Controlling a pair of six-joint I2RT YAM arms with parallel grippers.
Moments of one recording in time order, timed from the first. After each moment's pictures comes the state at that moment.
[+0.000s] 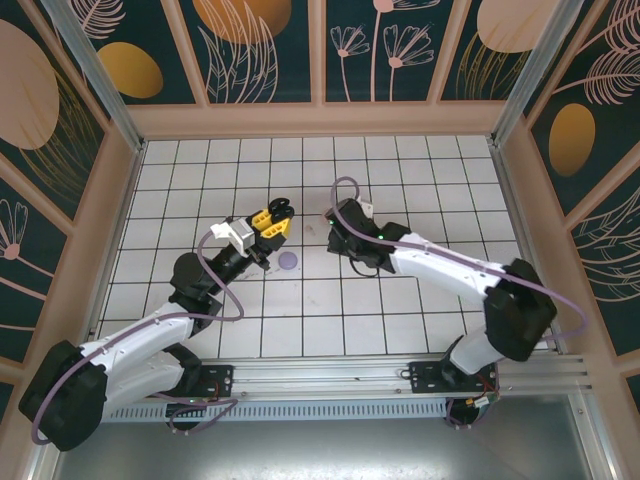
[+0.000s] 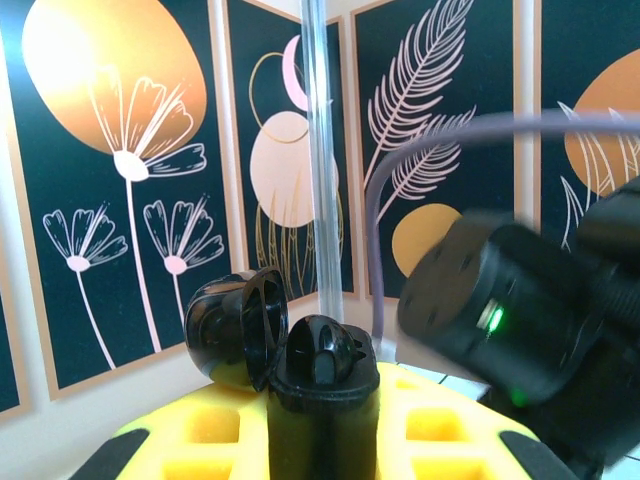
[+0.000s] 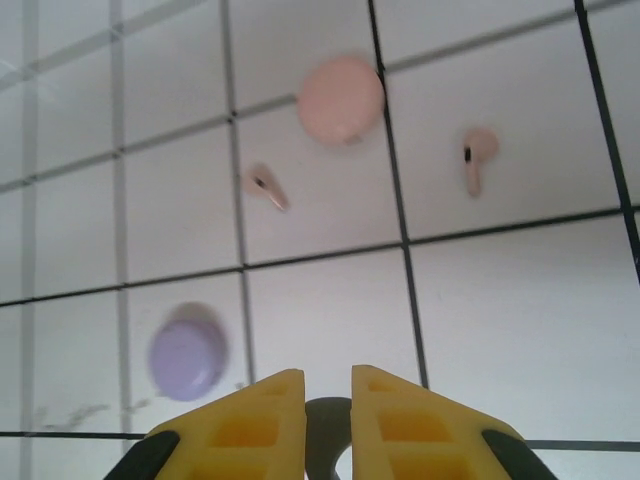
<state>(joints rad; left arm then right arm) -0.62 1.00 0.36 1.00 0.30 -0.06 0.85 1.48 1.07 -0.46 0.26 0.91</state>
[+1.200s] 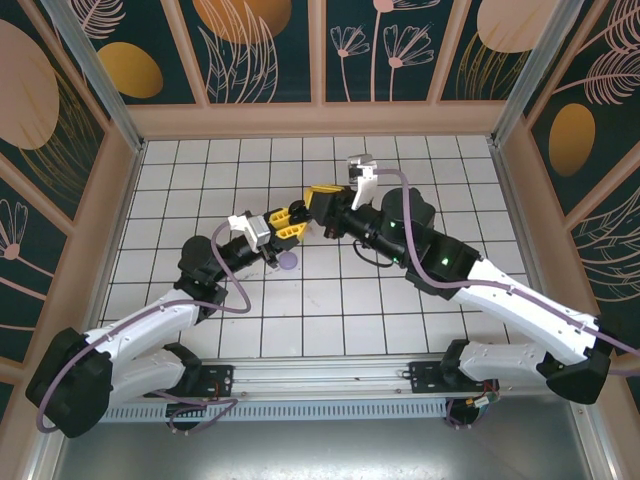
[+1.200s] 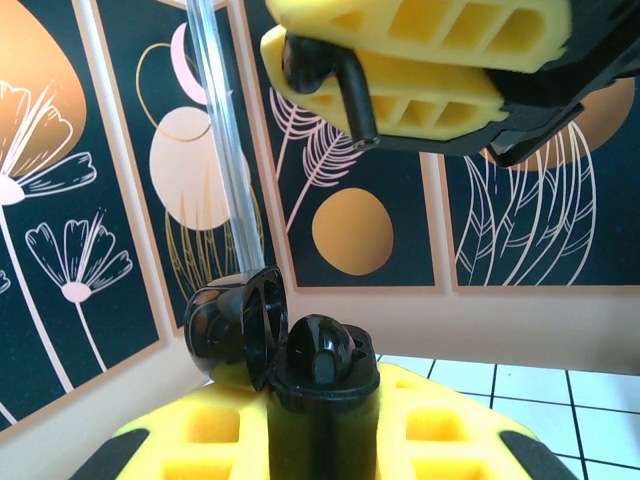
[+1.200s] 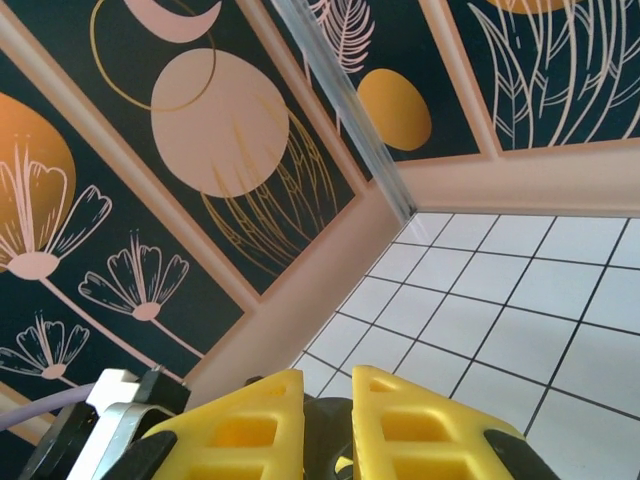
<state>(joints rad) -0.62 1.09 0.48 0.93 0.52 0.00 1.03 1.12 1.19 -0.12 0.11 0.53</state>
